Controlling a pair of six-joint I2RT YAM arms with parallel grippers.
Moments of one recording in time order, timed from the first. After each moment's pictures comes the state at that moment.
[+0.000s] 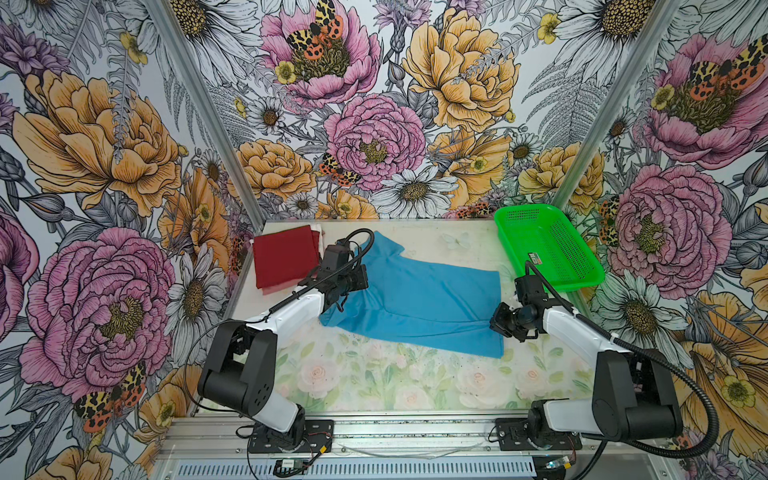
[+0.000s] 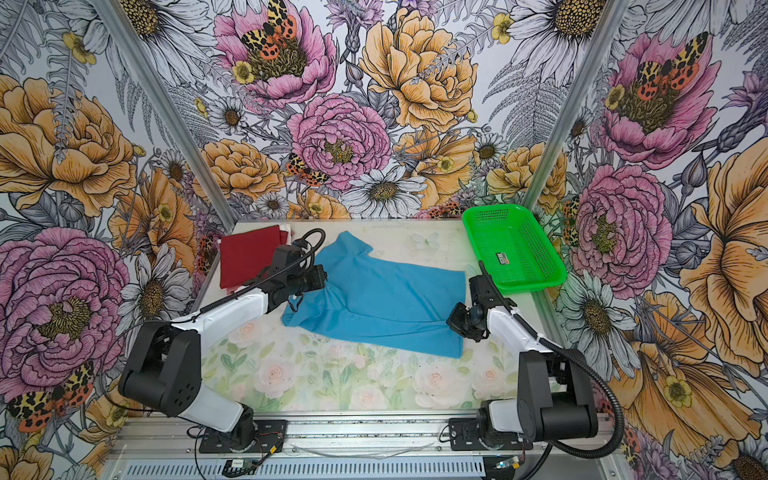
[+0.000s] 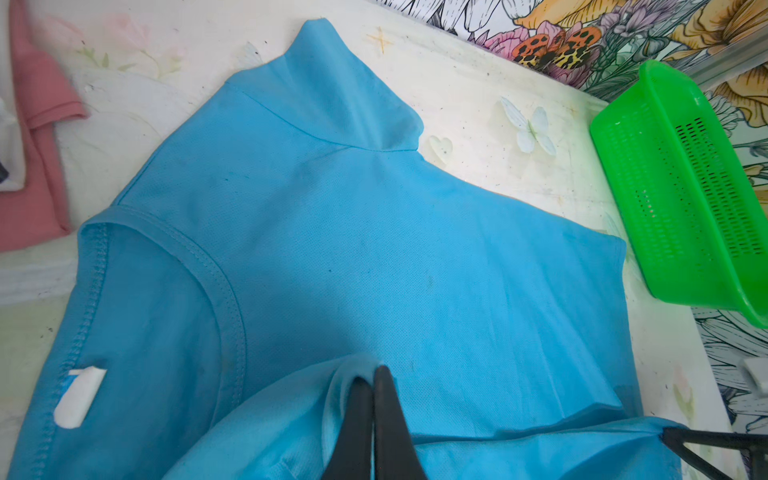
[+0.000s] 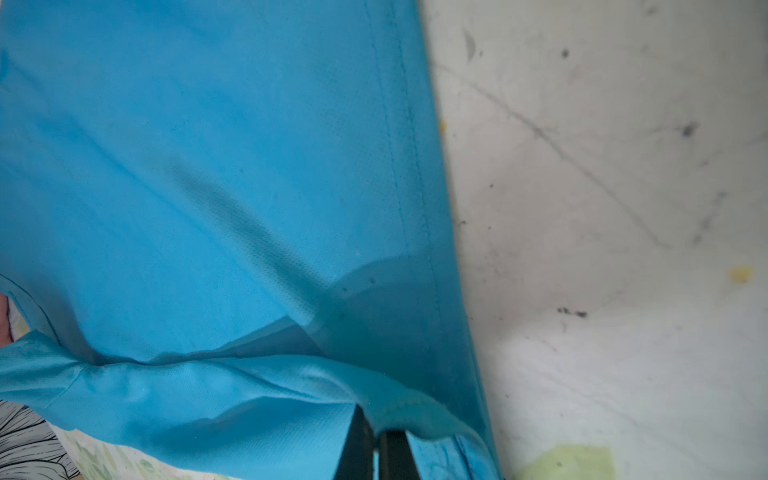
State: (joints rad) left arm -0.34 1.55 0.97 -0.13 0.13 -0.47; right arm 0.02 1.38 0.73 -0.60 -0.31 0.62
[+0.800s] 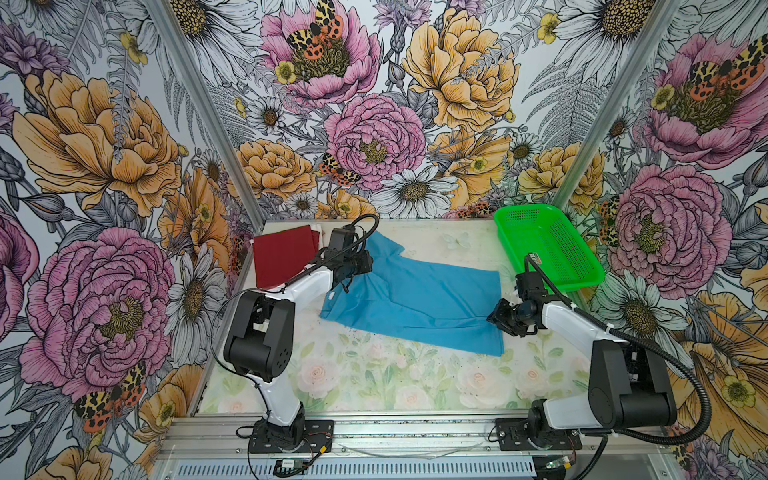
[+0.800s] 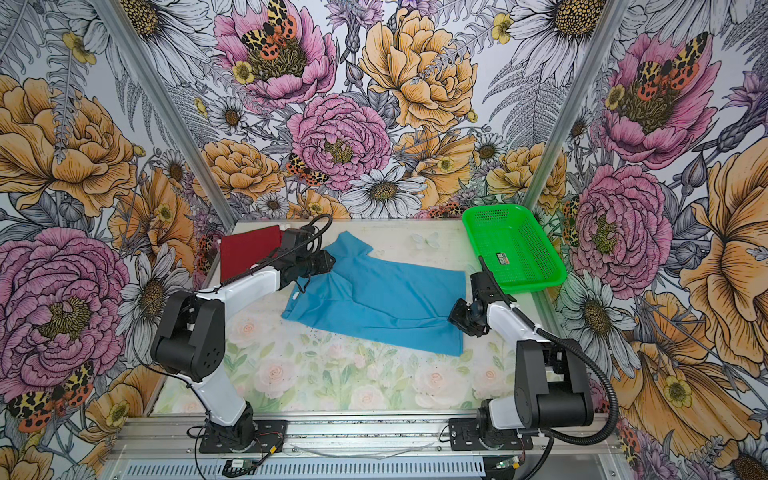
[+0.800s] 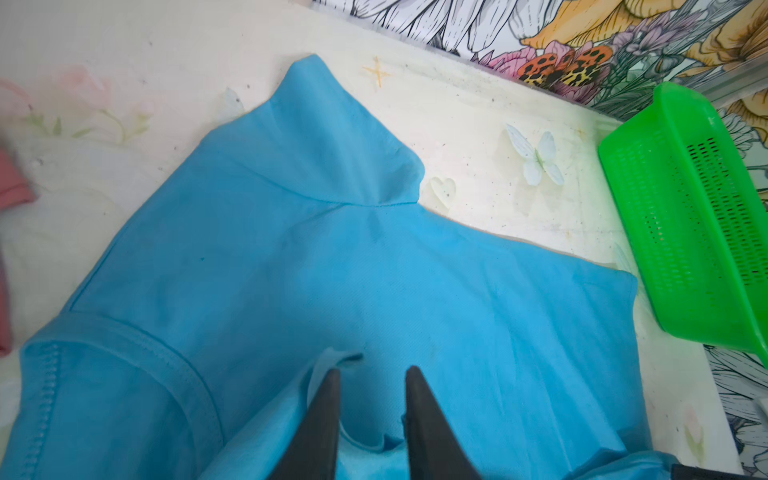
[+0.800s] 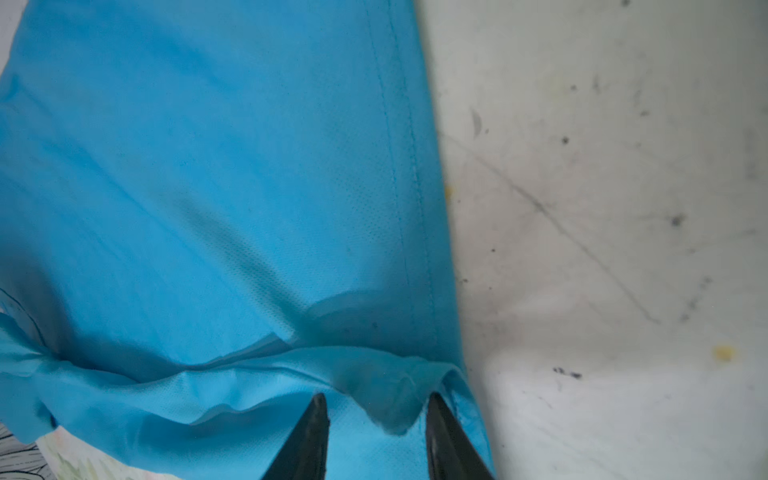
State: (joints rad) left arm -0.30 1.78 1.25 -0.18 0.18 -0.44; right arm 0.01 1.41 0.75 -0.56 -0.31 0.57
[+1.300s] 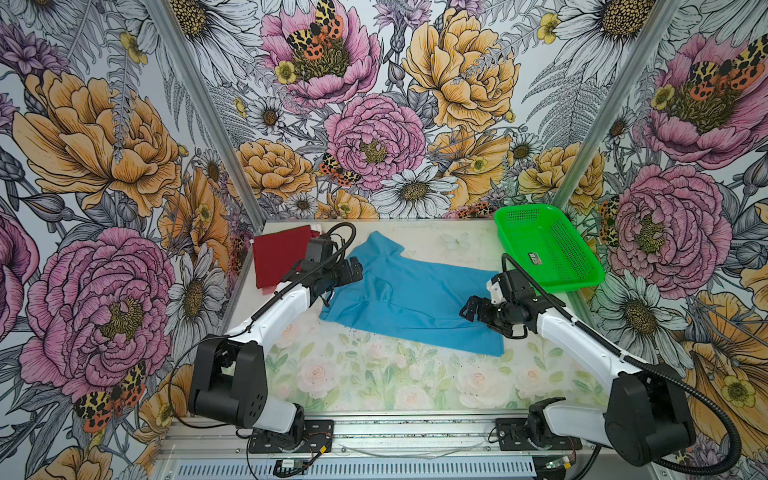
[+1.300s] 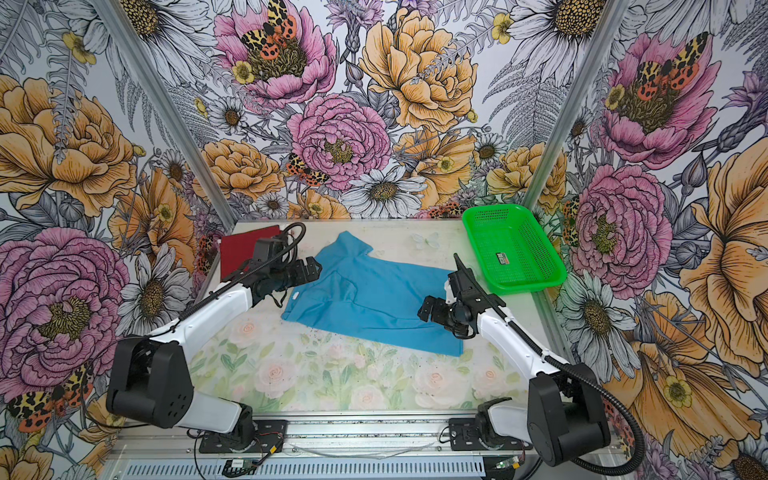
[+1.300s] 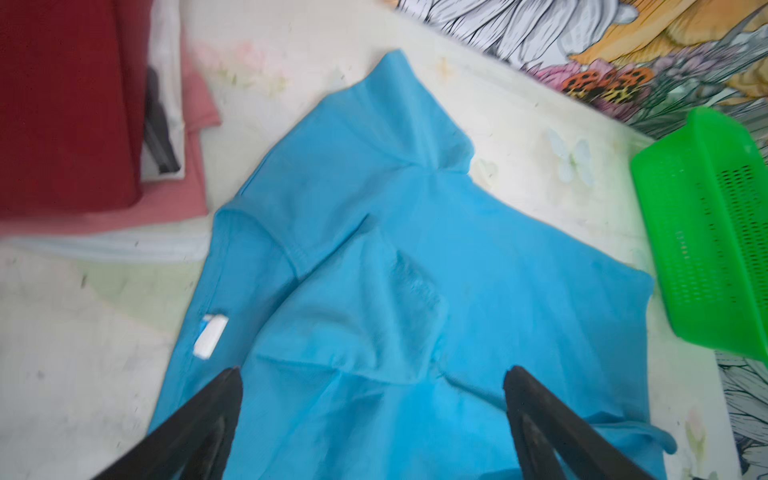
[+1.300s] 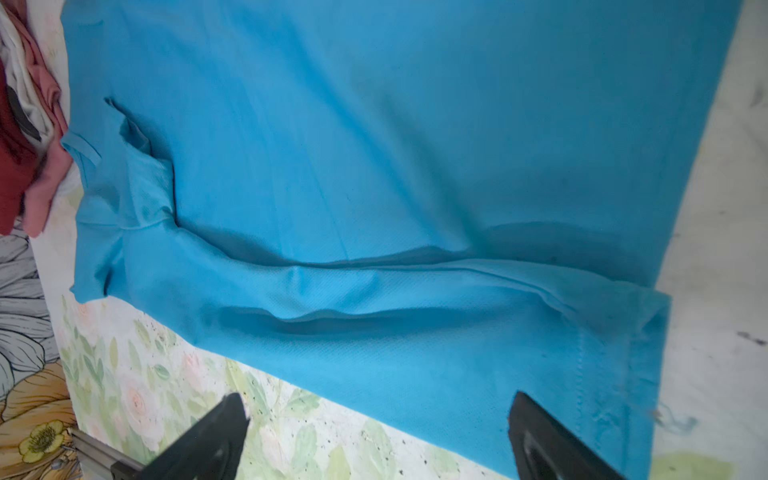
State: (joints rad) left arm -0.22 1.42 0.94 -0.36 0.10 -0.50; right arm 0.27 1.29 0.80 -0.64 -0.30 0.55
